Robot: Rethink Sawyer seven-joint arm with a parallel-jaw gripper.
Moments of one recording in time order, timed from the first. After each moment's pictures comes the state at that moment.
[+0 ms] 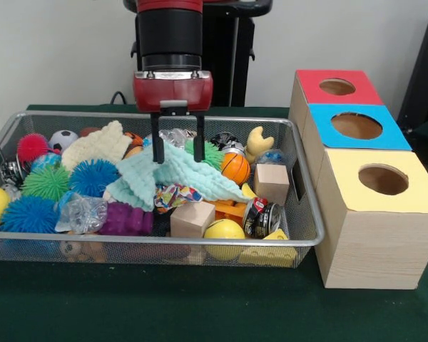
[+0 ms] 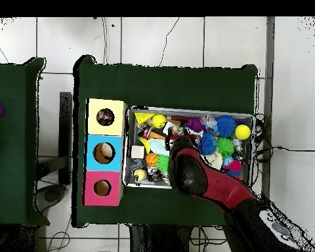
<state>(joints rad) -0.64 -0.69 0.31 2.02 -0.05 -0.18 1.23</state>
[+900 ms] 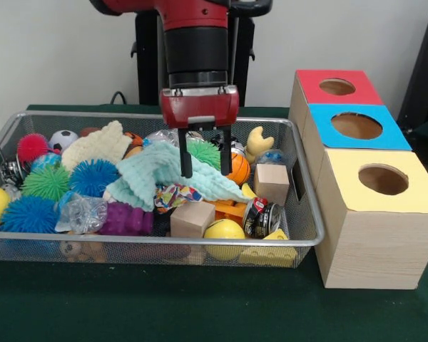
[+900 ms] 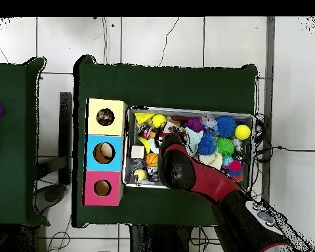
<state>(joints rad) -0.59 -0.63 0.31 1.99 -0.01 -0.18 1.23</state>
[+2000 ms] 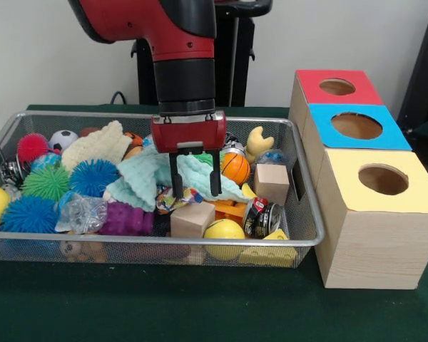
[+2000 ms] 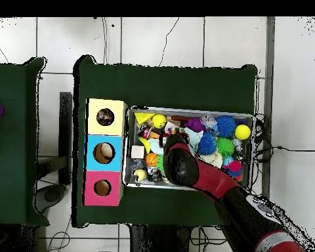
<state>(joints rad) -0.62 -0.52 0.31 1.94 -0.03 -0.19 1.23</state>
